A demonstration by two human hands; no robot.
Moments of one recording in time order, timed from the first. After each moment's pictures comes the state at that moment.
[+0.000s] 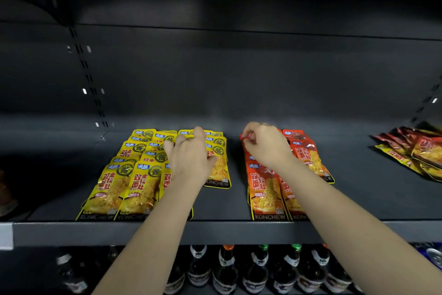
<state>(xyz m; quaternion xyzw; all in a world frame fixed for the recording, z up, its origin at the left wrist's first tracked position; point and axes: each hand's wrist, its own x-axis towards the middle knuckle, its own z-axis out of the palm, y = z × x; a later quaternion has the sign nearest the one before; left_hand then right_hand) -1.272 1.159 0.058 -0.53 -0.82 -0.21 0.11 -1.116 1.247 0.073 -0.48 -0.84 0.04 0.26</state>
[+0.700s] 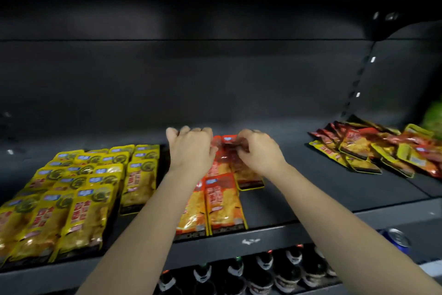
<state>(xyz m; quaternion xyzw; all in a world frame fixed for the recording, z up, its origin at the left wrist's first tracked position) -1.140 1.226 0.094 -0.65 -0.72 -0.17 0.18 -0.981 1.281 0.076 -0.52 -0.81 0.04 0.26</state>
